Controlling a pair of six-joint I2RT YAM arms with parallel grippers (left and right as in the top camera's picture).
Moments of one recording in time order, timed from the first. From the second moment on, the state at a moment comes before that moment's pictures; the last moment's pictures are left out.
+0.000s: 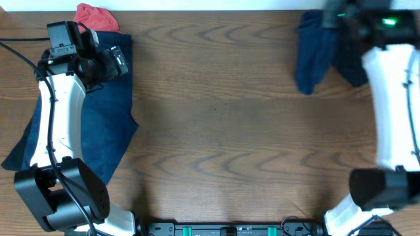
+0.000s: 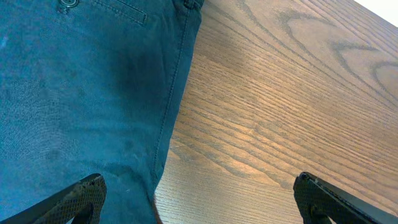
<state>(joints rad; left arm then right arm) 0.22 1.71 1.48 -0.79 0.22 -0.22 0.04 1.81 2.06 -0.94 0.19 0.16</state>
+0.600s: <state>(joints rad) 0.22 1.71 1.48 -0.78 0.22 -0.22 -0.26 1.96 2.06 -0.81 0.33 0.28</state>
